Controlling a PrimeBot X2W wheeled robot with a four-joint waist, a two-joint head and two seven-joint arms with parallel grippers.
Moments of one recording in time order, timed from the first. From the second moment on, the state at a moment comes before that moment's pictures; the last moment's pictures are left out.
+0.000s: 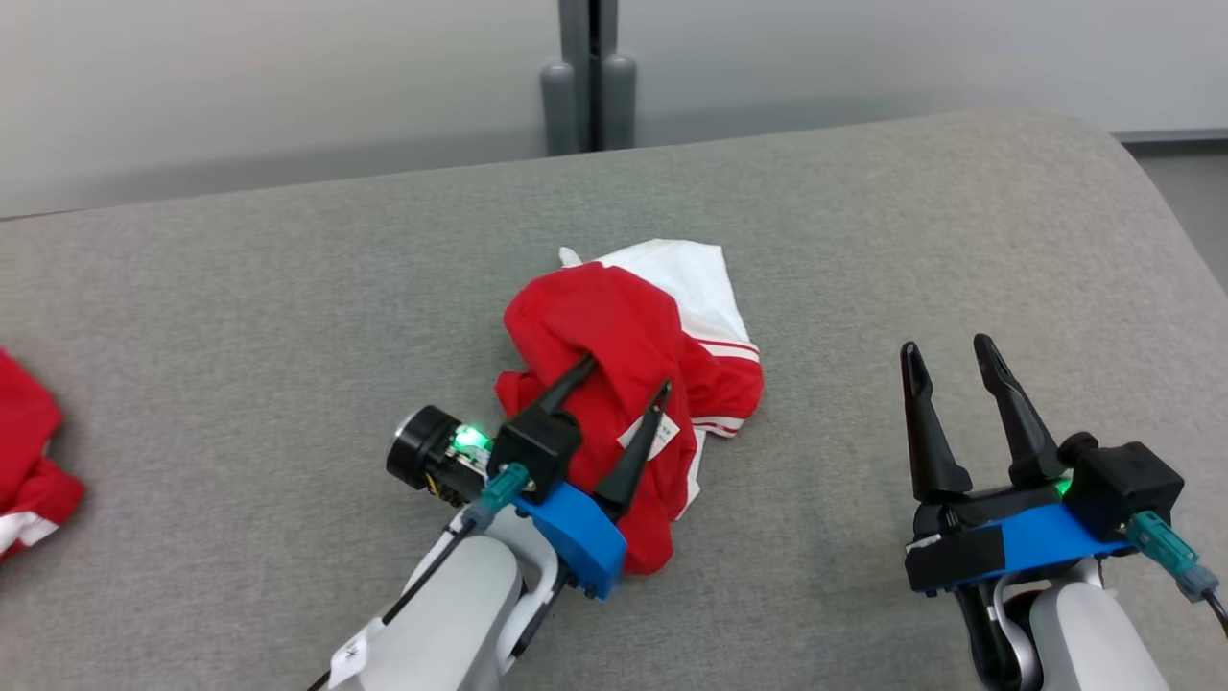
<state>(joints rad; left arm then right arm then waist) -0.50 0.09 -0.69 0.56 -0.28 -0.09 -0.22 -0.22 -0.05 0.04 0.20 0.20 0.13 -0.26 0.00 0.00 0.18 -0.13</state>
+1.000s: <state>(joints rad) -0.03 0.23 -0.17 0.13 -0.24 0.13 -0.26 -0.13 -0.05 0.00 0.24 0.17 0.13 -0.26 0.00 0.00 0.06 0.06</state>
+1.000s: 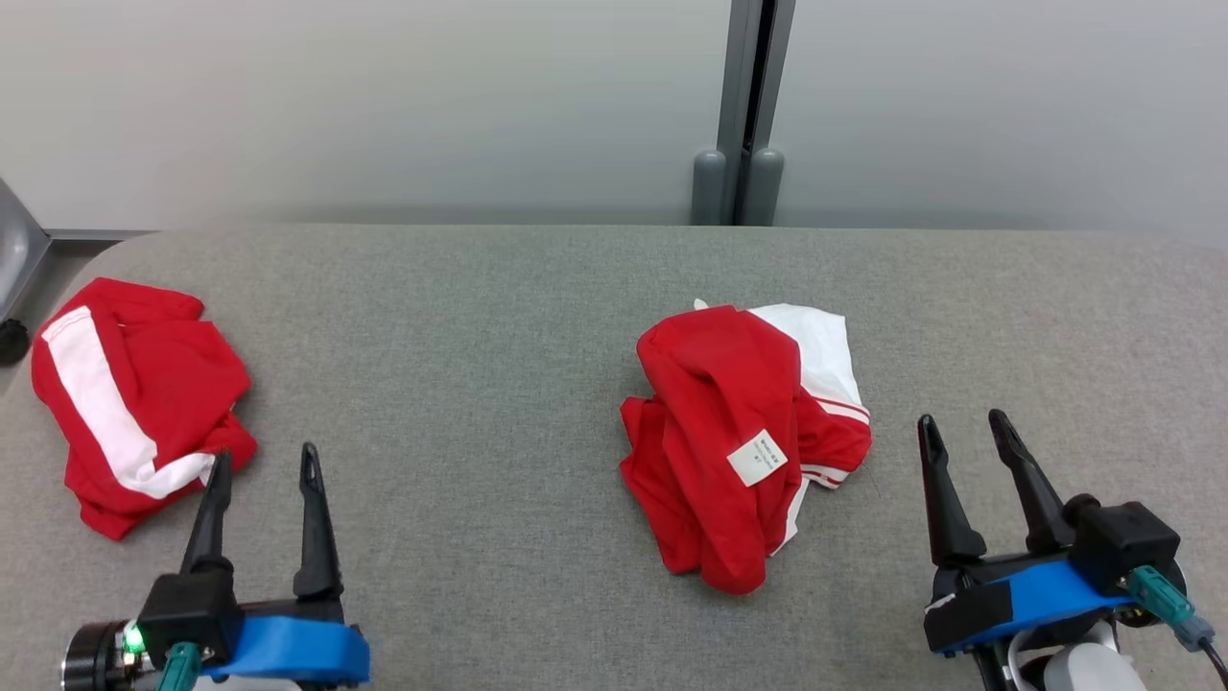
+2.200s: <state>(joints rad) 0.04 0.12 -0.07 0.23 -0.13 0.00 -0.26 -0.06 -0.05 -0.01 0.34 0.15 0.13 -0.26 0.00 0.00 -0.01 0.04</state>
